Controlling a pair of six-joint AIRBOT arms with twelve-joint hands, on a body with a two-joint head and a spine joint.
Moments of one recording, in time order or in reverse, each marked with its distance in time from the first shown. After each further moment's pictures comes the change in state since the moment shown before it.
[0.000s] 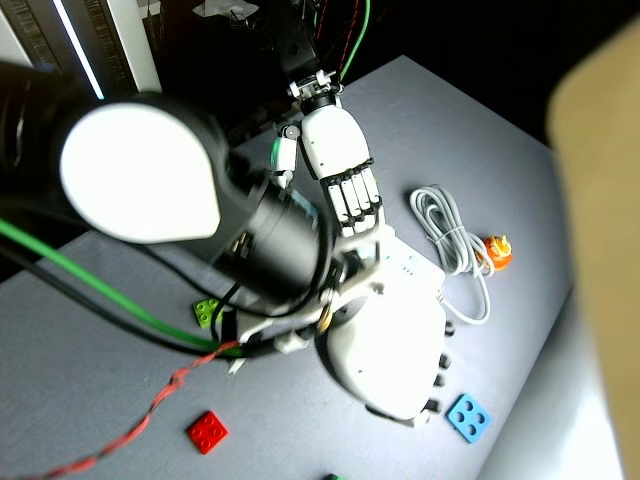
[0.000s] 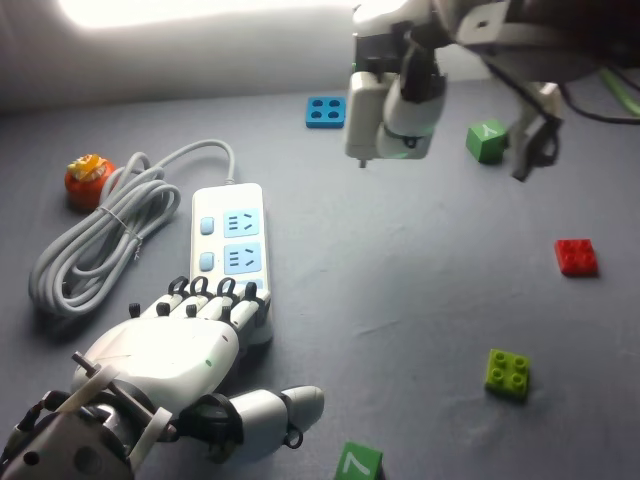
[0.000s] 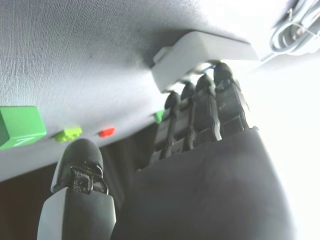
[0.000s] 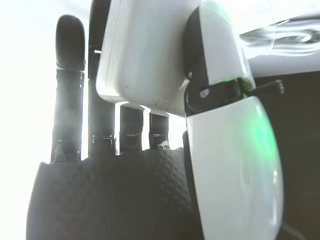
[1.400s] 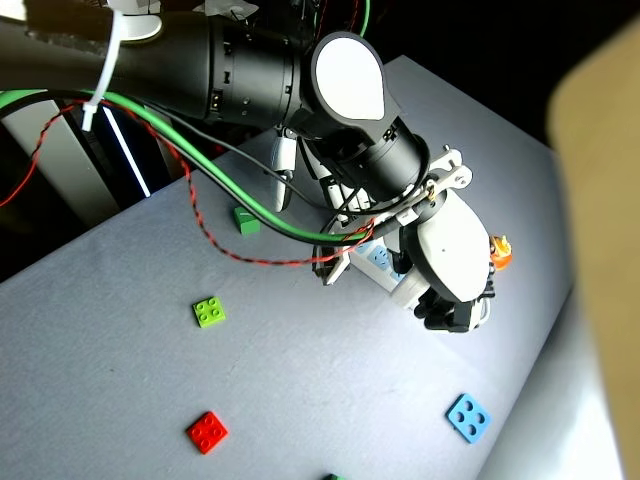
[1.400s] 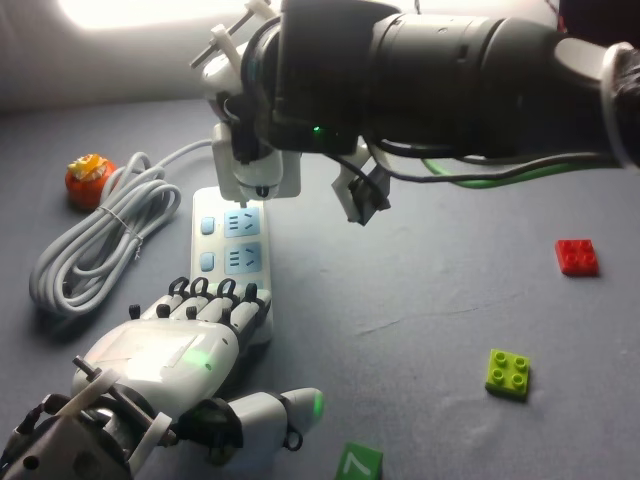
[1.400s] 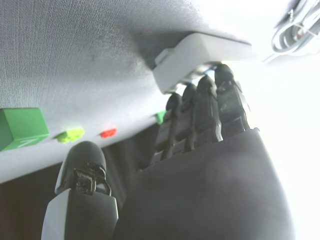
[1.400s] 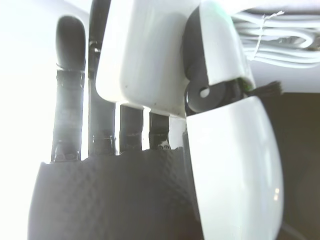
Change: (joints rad) left arm 0.010 -0.001 0.000 0.007 0.002 0.004; right arm -0.072 -0.377 0.262 -0.157 -0.060 0.149
